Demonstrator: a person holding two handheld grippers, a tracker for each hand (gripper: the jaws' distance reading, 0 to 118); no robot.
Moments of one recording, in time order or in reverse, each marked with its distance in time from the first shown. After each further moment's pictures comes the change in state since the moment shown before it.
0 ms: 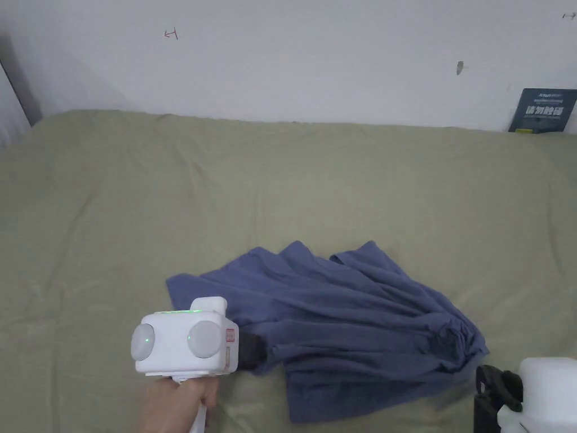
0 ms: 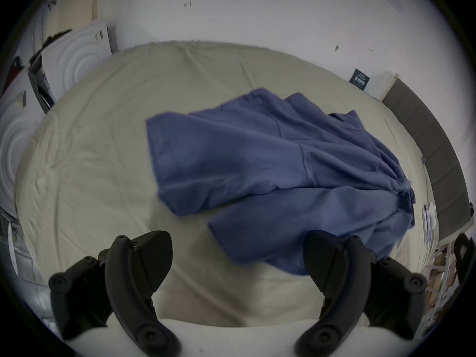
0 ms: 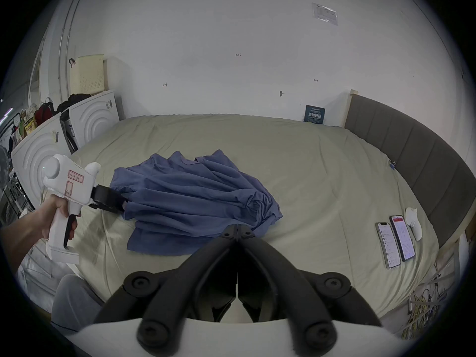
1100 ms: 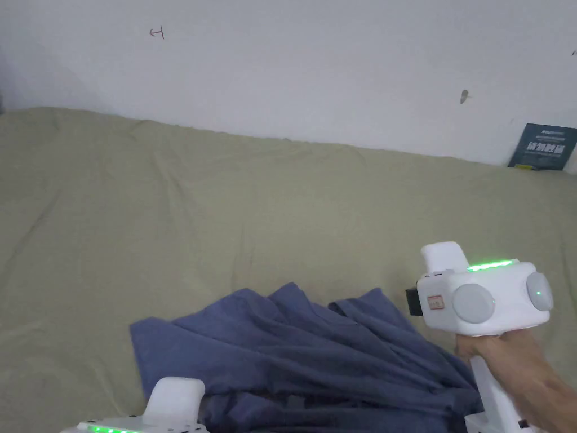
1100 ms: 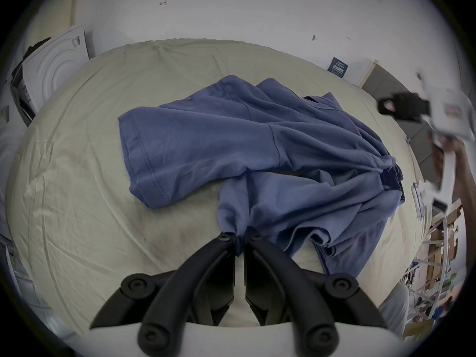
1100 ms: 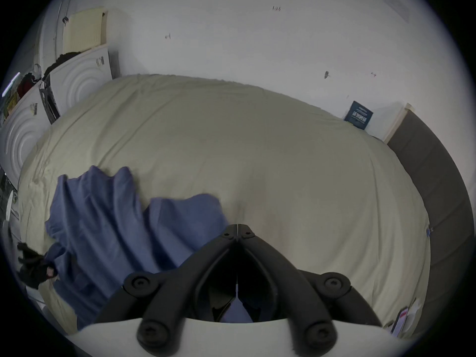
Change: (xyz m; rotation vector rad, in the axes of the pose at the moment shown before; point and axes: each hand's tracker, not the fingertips) left arm -0.019 -0.012 0.024 0.071 -0.154 -0.093; right arm -0.009 0.159 -0.303 -0.243 0.049 0.195
